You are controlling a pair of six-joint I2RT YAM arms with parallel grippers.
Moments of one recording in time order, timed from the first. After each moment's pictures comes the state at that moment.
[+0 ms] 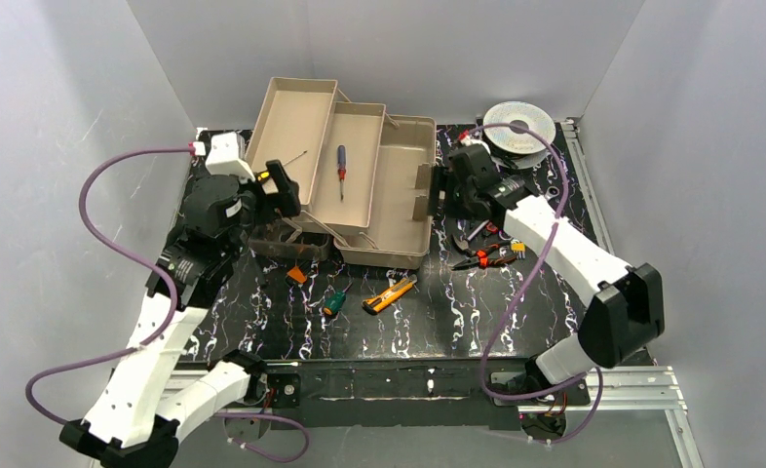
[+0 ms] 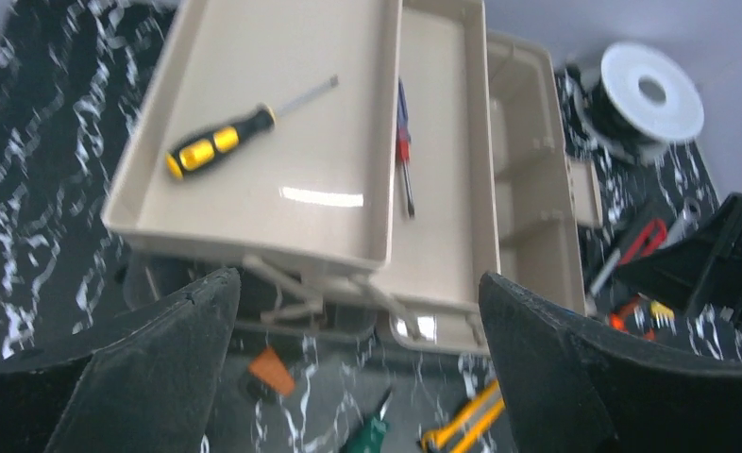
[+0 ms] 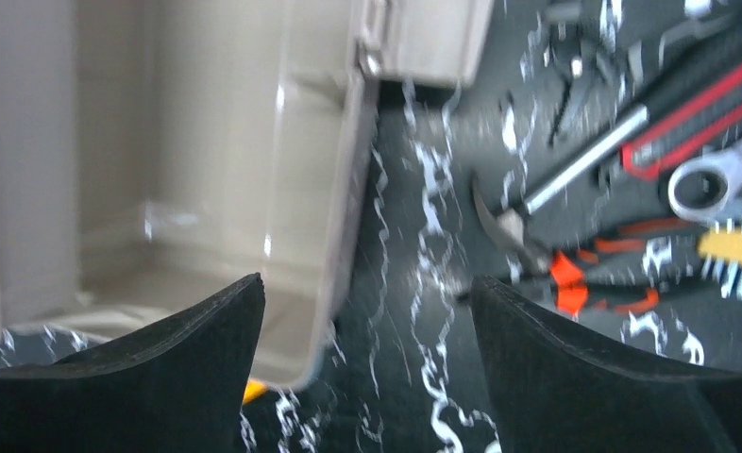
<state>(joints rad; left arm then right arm) -0.43 0.91 1.23 -0.59 -0.34 -0.33 0.57 1.52 1.36 -0.63 0.17 0.51</state>
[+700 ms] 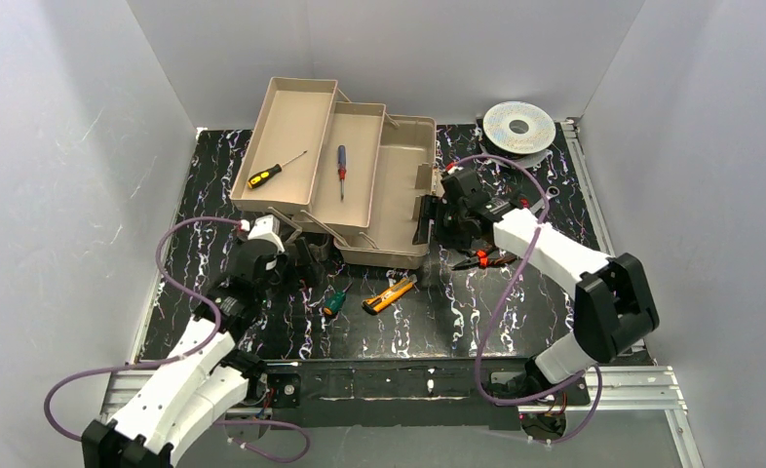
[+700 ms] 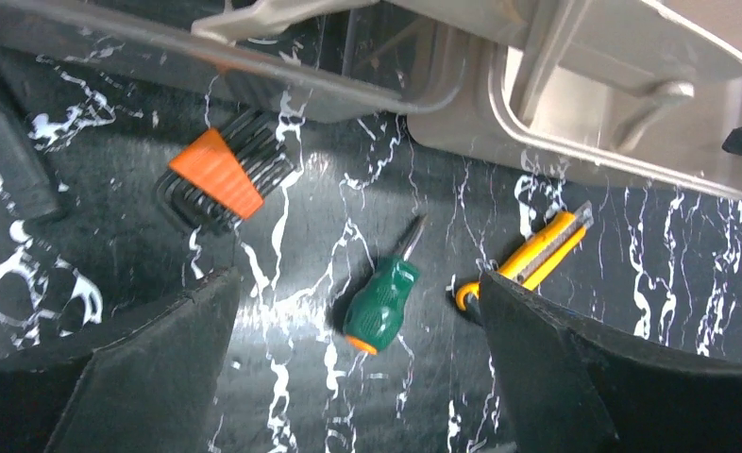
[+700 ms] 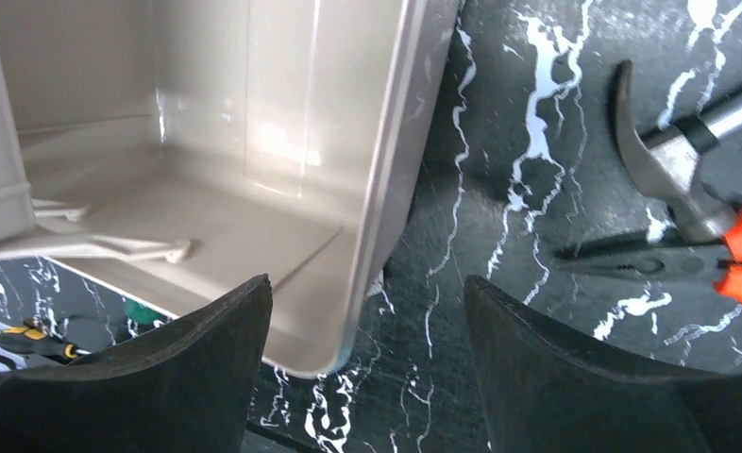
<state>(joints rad) -0.43 0.69 0.57 -0.55 -0.09 -0.57 0.58 1.51 1.11 -0.54 -0.07 0.60</state>
